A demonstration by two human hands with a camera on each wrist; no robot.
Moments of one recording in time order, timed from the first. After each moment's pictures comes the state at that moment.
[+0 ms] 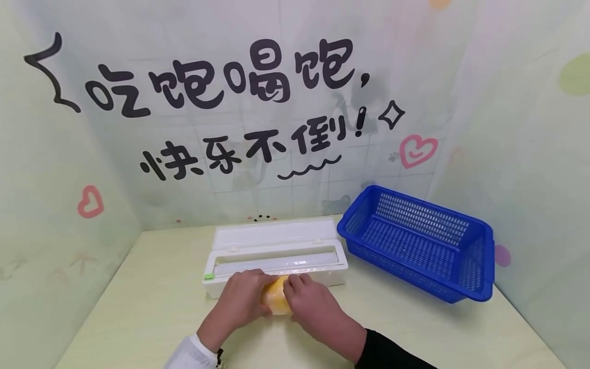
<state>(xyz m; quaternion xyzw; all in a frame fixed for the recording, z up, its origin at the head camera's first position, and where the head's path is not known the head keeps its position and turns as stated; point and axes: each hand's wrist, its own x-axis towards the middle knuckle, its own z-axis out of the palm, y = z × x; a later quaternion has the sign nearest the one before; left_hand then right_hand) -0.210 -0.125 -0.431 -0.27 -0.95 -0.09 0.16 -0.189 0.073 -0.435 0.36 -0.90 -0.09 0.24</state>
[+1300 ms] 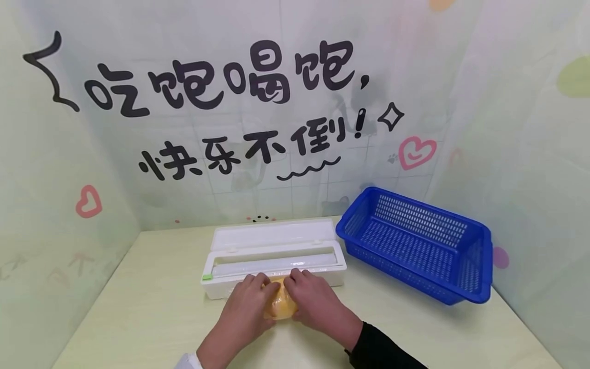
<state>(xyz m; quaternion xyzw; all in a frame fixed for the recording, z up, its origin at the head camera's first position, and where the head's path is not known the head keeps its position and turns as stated) -0.185 -0.112 -0.435 -0.27 -0.94 -0.04 0.21 -0.210 0.075 -0.438 0.35 -0.92 -0.01 0.16</state>
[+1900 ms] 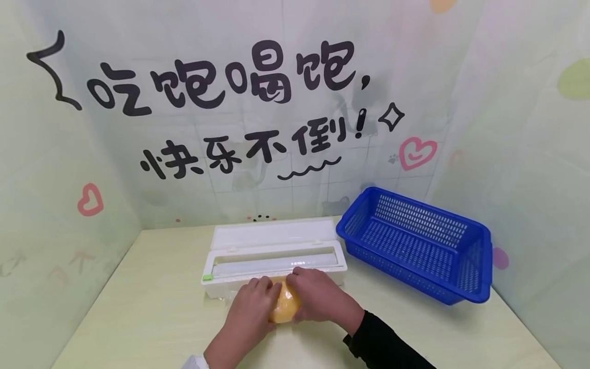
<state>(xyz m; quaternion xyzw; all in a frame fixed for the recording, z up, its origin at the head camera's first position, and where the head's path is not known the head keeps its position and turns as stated) -0.180 -0.104 -0.445 -0.27 -0.93 0.03 0.24 -0.222 0.080 -0.424 0.35 -0.94 0.07 0.02</state>
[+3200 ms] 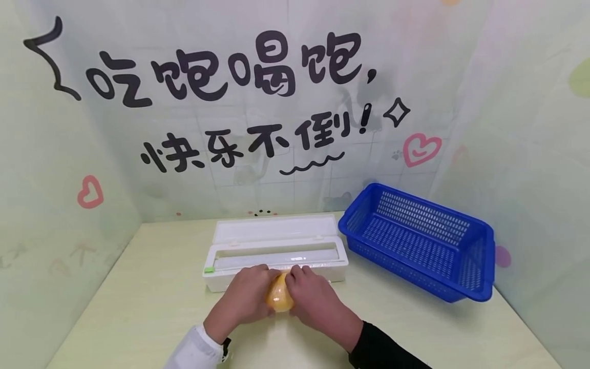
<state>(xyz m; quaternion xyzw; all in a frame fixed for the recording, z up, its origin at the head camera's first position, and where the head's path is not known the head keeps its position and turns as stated) -0.209 -0.118 -0.421 -0.29 -0.95 -0.09 0.12 -0.200 0.066 -0.432 0.33 -0.93 -0.05 0.15</state>
